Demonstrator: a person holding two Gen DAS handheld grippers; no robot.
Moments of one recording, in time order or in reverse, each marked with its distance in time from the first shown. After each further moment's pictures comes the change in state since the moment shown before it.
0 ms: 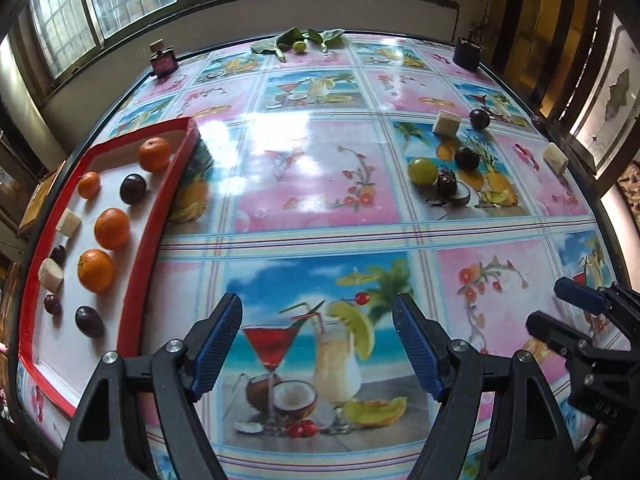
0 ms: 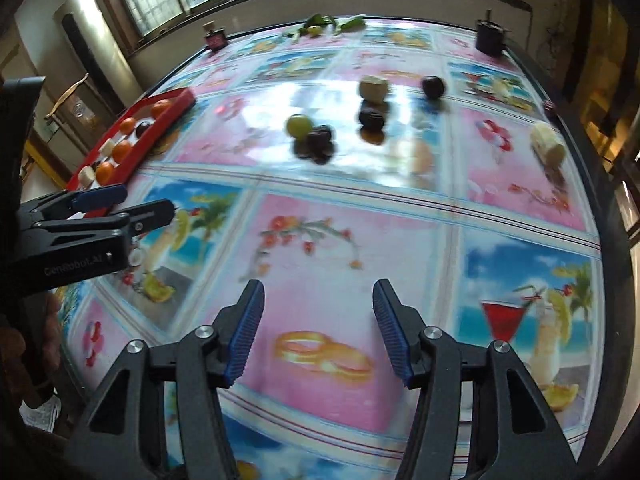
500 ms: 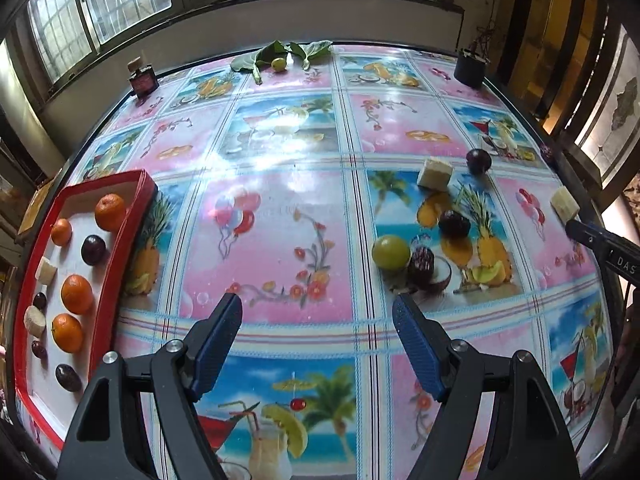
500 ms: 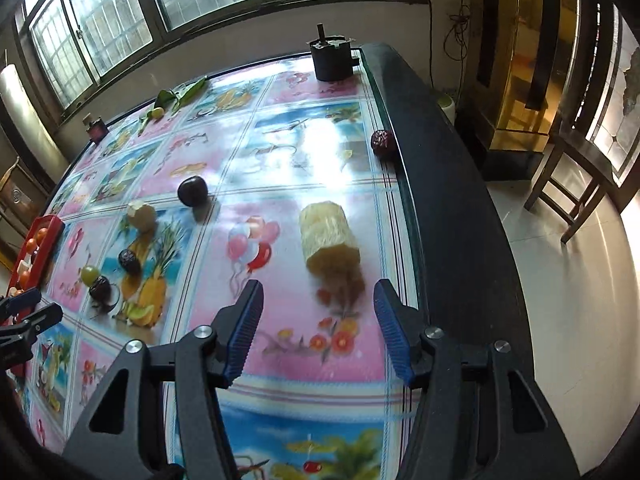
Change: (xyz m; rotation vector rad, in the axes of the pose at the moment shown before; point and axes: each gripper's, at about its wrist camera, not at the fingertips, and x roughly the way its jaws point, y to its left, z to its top) left arm 0.025 -0.033 0.062 -0.019 -0.014 0.024; right arm 0.009 -0.162 0.078 0.195 -0.112 -0.154
